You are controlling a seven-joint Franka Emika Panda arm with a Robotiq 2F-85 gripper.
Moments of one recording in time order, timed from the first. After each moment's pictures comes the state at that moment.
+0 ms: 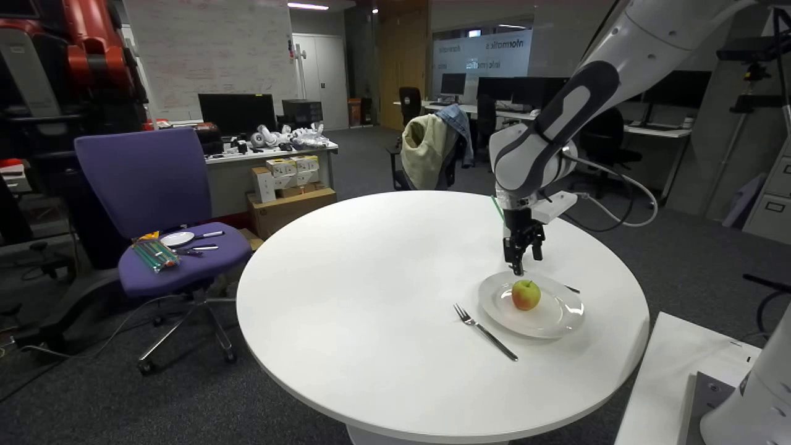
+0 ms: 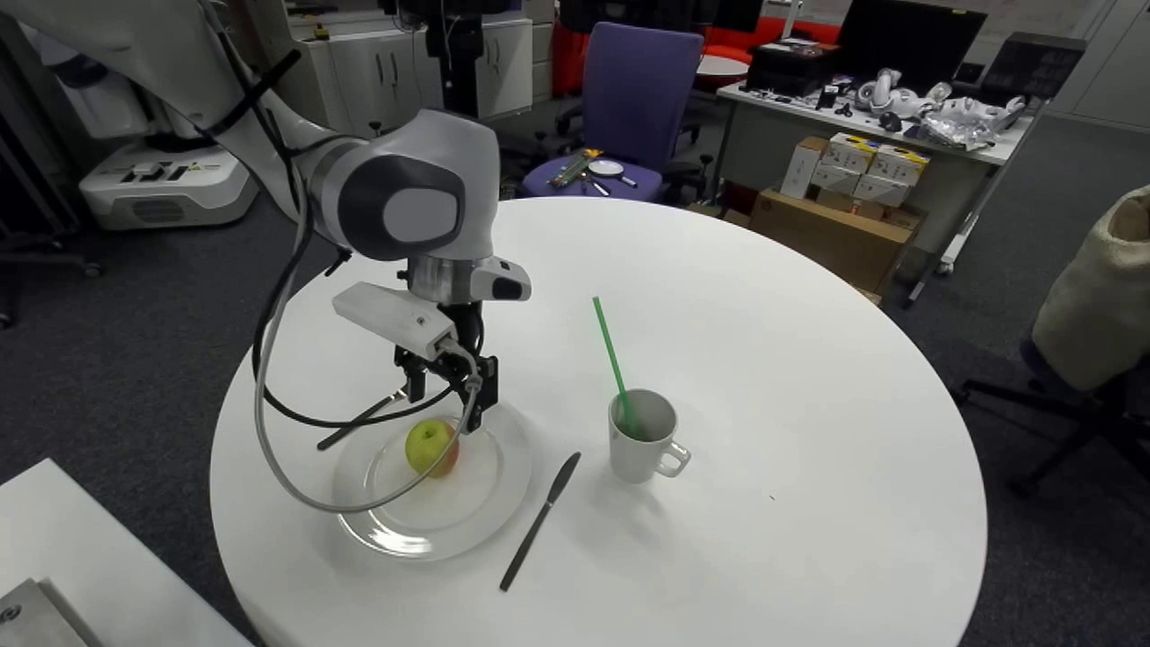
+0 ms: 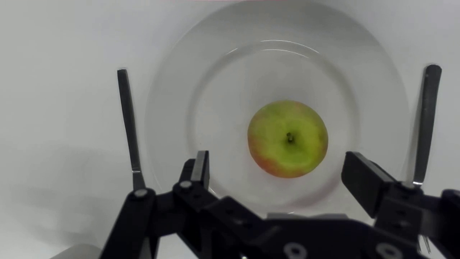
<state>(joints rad) -0.13 0.23 -0.14 -2.32 -0.12 2.29 -0.11</state>
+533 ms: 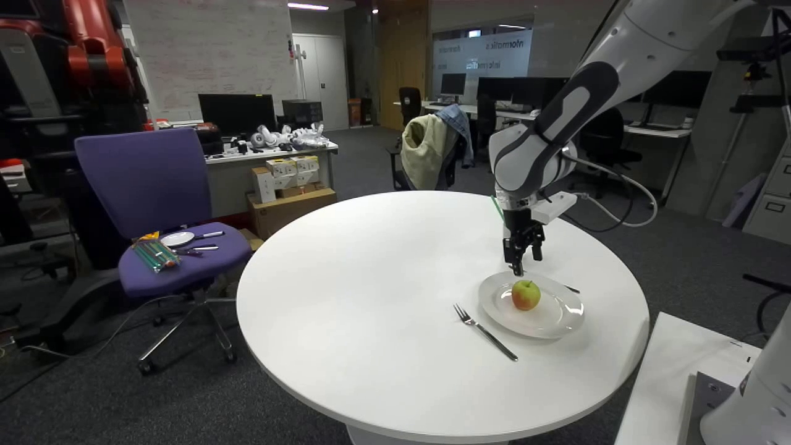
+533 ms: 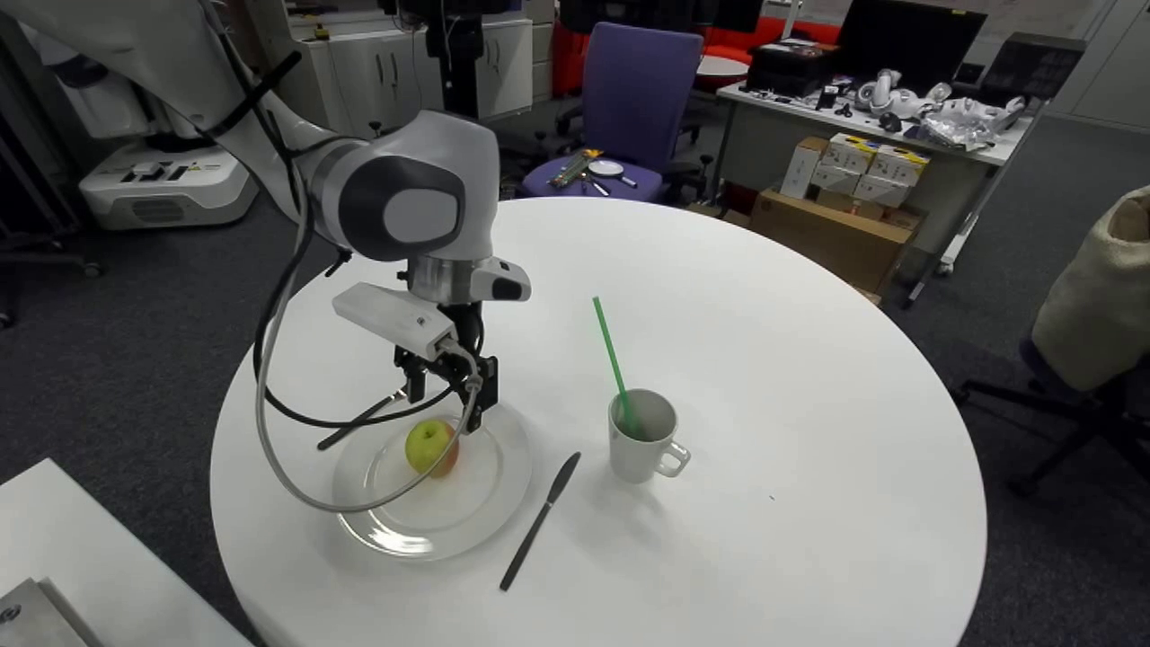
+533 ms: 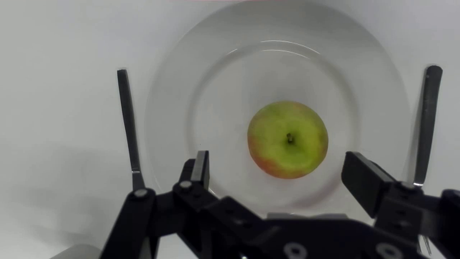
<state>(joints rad) -0.13 0.23 -0.14 -2.32 -0.13 2.29 -0.11</state>
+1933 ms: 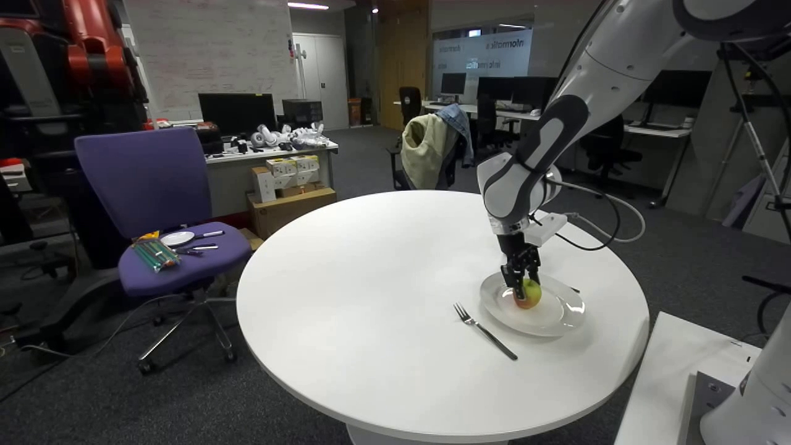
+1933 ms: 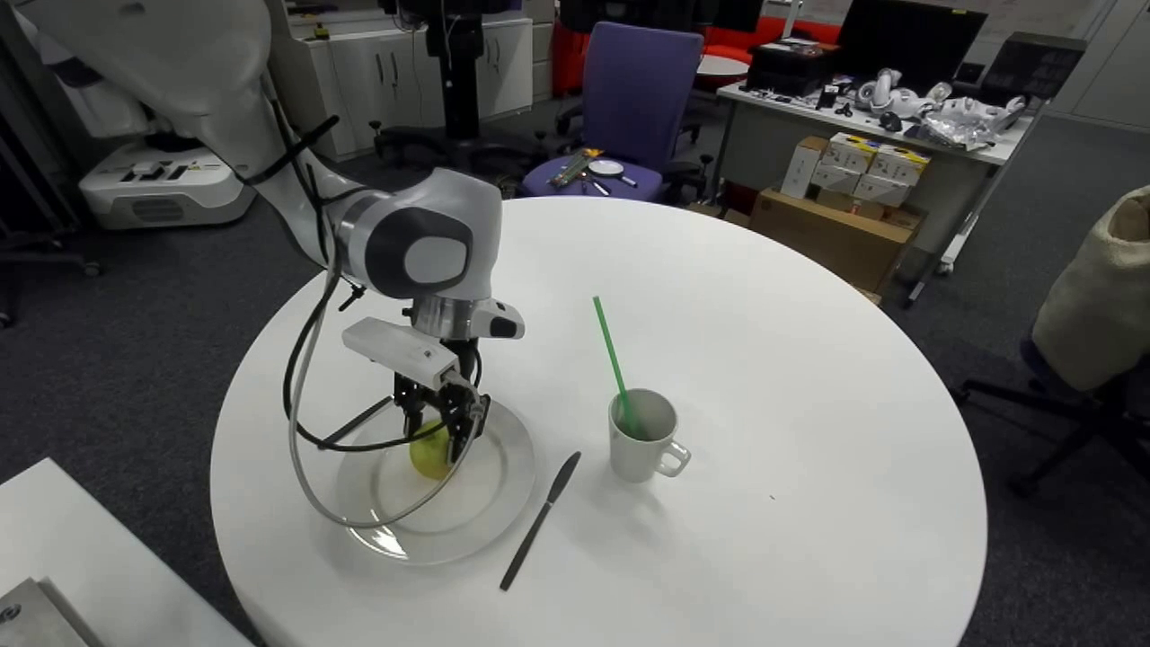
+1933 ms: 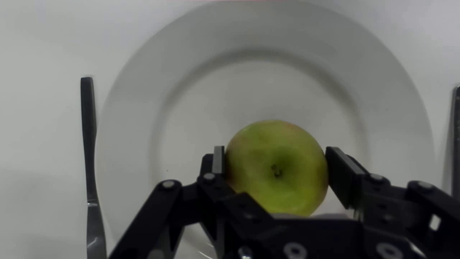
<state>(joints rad) -0.12 0.39 -0.13 -2.27 -0.13 2.28 -0.11</state>
